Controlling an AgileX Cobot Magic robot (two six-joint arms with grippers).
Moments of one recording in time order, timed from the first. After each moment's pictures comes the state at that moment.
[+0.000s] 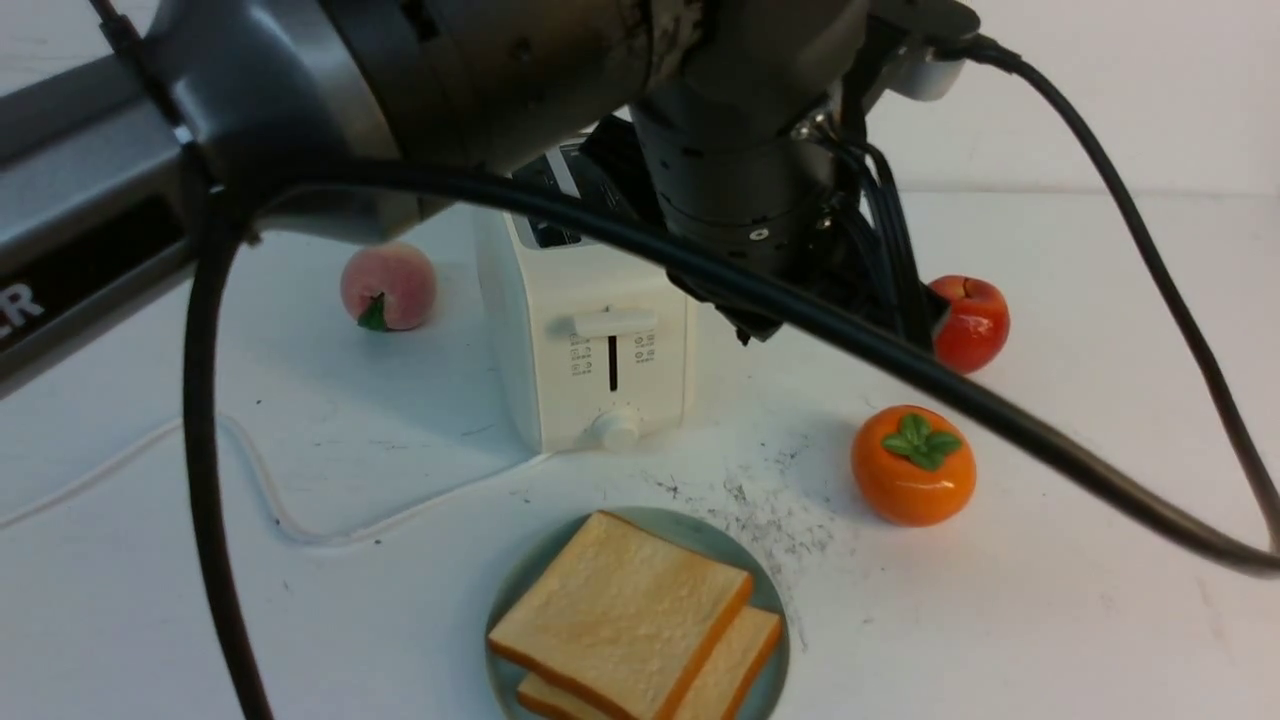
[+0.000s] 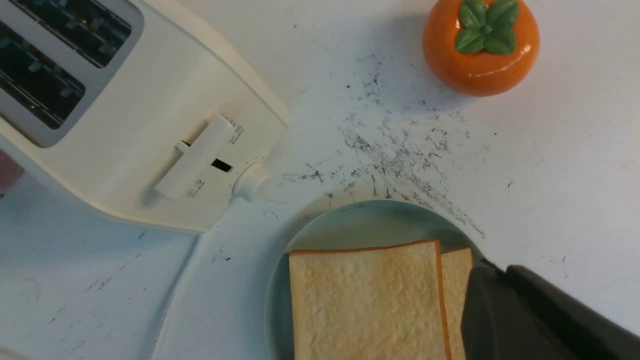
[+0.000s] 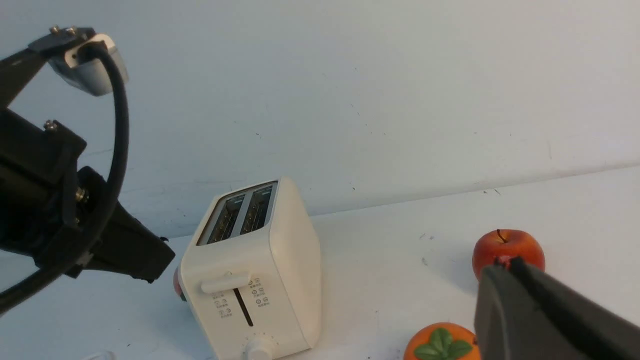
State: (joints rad) right arm 0.21 0.30 -0.40 0.33 0.14 -0.03; left arm -0.91 1.79 -1.95 0.27 1.25 -0.29
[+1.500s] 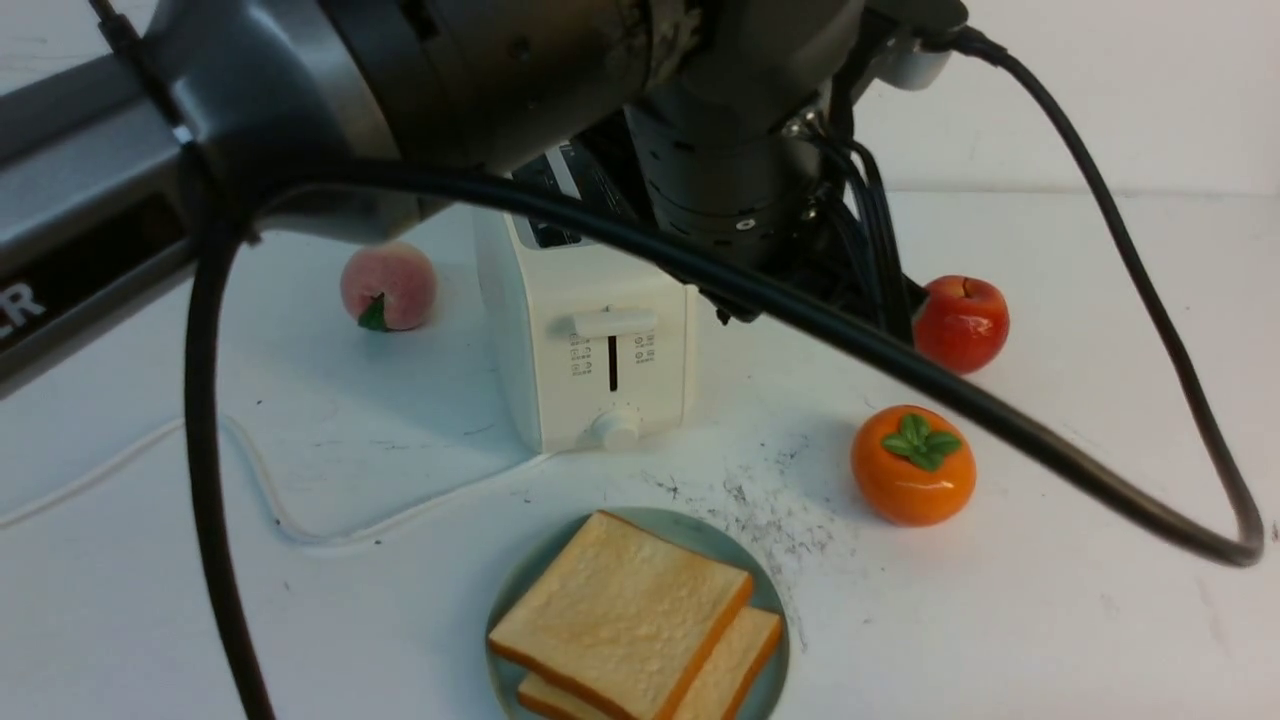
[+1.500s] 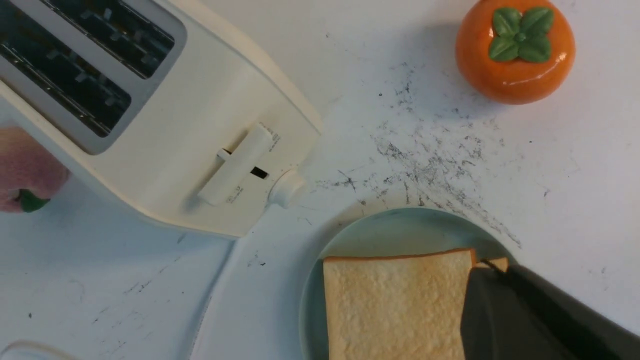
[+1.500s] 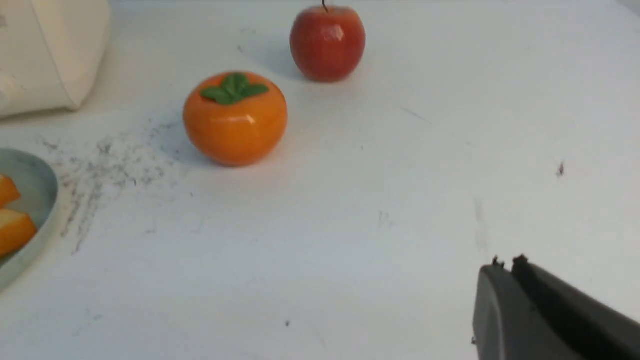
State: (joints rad) right arm 0.03 -0.01 0.02 0.04 0.34 -0.03; left arm -0.91 1.79 -1.95 0.34 1.25 -0.29
